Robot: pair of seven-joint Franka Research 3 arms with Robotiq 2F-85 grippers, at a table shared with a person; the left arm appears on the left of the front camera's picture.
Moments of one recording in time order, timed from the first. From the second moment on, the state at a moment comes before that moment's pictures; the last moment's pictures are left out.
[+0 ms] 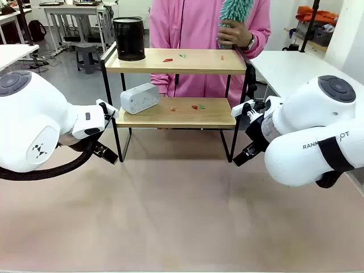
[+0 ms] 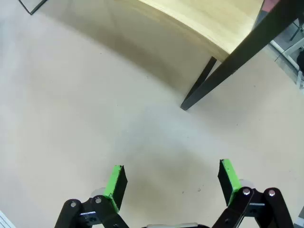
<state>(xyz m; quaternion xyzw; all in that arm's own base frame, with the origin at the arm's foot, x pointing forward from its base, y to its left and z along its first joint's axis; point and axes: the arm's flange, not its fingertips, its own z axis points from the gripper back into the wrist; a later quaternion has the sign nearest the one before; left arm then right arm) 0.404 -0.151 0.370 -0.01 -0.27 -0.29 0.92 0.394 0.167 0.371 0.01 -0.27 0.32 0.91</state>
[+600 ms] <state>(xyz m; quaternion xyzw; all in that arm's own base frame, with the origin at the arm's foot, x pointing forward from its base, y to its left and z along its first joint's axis) 0.404 -0.150 0.370 -0.01 -0.27 -0.29 0.92 0.394 0.167 0.371 0.01 -0.27 0.32 0.91</state>
